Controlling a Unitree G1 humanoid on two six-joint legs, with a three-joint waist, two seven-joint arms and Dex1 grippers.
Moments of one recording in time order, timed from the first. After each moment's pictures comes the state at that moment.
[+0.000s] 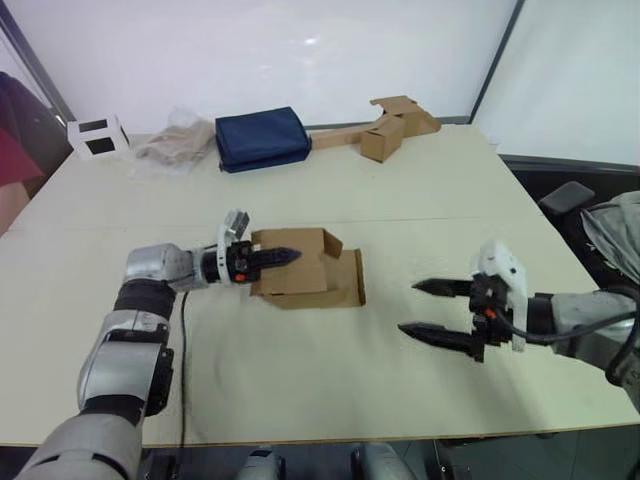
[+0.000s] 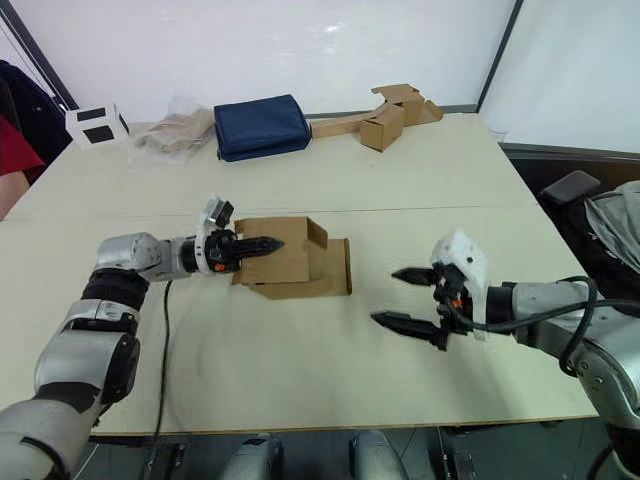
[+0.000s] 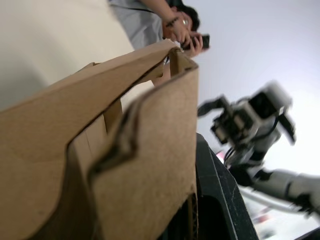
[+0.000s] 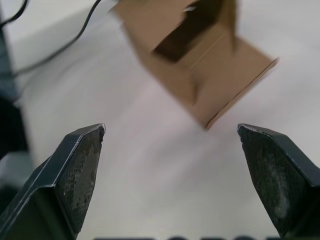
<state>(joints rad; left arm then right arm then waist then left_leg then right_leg) -0.94 0.49 0.03 0.62 -0.57 0.98 -1.41 -0.27 -0.84 -0.25 -0.53 0.87 0.93 0.73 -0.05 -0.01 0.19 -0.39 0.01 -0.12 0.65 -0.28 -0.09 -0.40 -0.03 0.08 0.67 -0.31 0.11</state>
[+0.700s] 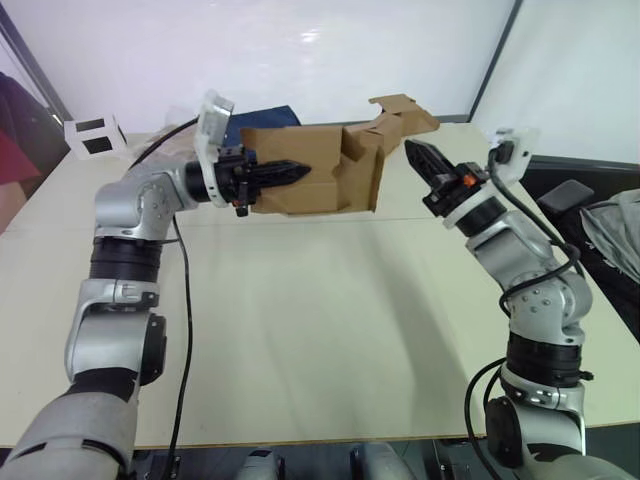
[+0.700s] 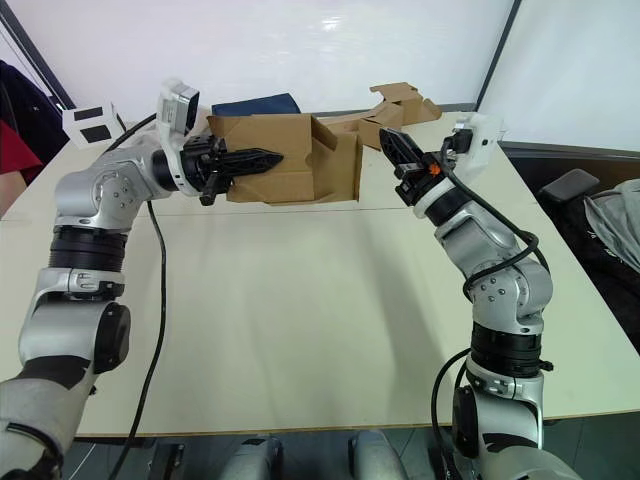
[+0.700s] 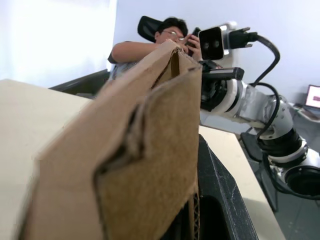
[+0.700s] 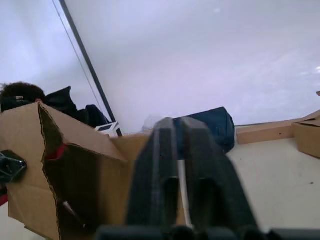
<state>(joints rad) -1.11 0.52 0.06 0.51 -0.55 0.63 -1.37 -0.66 -0.33 -0.26 -0.23 0.80 0.63 0.29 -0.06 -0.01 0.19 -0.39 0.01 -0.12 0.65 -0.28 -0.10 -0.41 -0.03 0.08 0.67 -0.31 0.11</state>
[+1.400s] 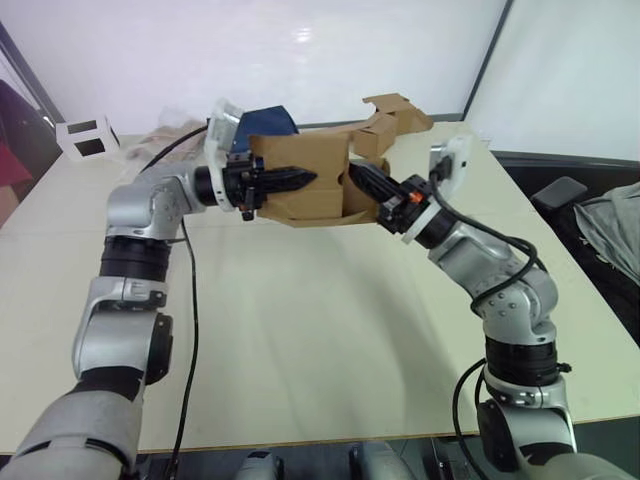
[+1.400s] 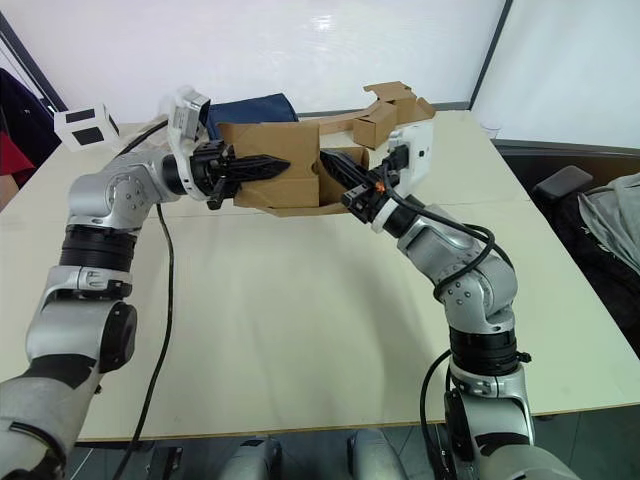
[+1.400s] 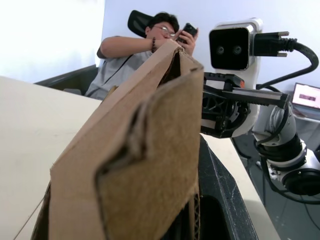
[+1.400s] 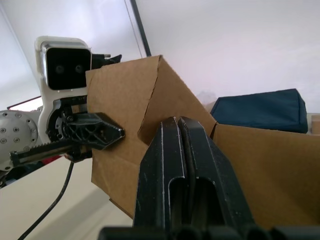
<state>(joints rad) -1.11 0.50 0.04 0.51 -0.53 0.63 -1.40 -0.67 -0.30 -0.08 -0.28 0.78 0.67 0.37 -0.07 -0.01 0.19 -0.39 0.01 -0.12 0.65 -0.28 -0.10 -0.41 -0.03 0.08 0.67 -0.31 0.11</state>
